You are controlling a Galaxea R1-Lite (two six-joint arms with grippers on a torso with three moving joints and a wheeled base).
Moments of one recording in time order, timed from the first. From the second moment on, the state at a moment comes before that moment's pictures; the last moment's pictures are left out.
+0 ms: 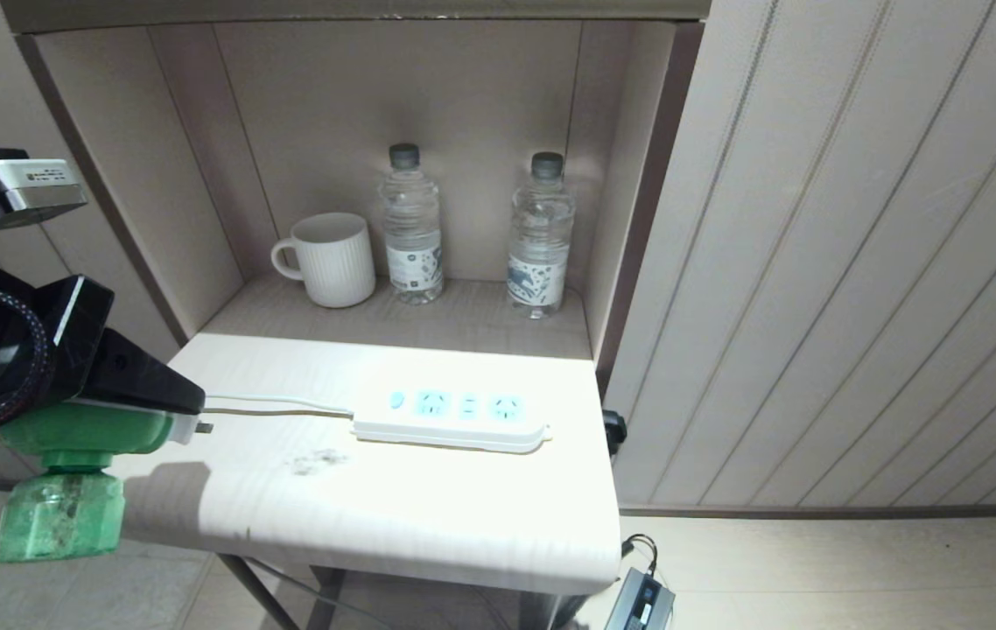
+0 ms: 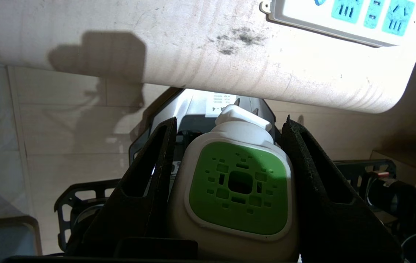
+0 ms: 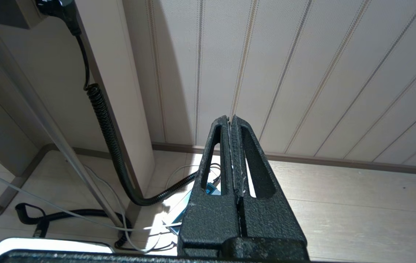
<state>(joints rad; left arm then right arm) -0.51 1.45 -1.72 1.22 0.02 -0.54 0.00 0.00 -0.03 0.07 0.01 -0.03</state>
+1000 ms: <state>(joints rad) -0.52 1.46 -1.71 1.22 0.02 -0.53 0.00 0.00 -0.02 0.07 0.01 -0.03</state>
